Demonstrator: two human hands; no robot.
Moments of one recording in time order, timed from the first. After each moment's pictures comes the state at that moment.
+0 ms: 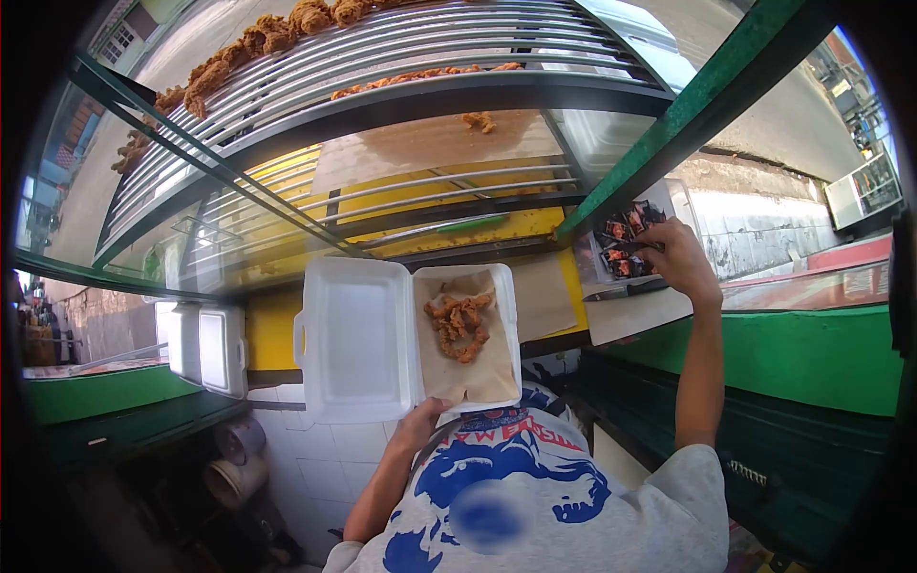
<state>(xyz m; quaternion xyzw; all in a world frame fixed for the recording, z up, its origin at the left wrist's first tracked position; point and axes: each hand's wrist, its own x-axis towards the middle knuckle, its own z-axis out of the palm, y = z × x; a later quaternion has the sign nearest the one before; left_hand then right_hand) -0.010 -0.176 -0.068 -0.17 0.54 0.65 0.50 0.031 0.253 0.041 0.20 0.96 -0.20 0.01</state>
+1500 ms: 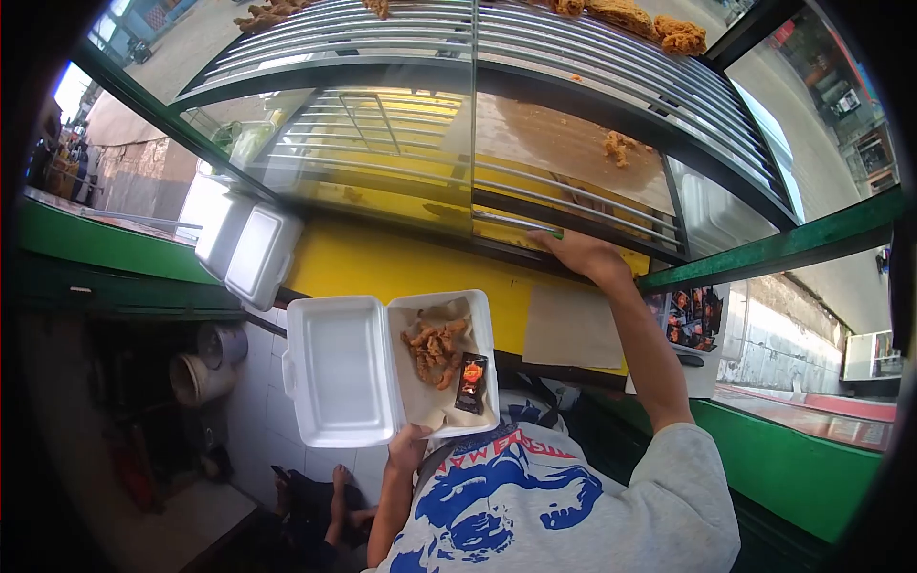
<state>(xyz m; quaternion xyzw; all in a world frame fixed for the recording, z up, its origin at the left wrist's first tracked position) 0.103 -0.256 -0.154 -0.03 0.65 0.75 0.07 -0.153 0.107 -0.061 0.01 0.99 -0.11 -0.03</state>
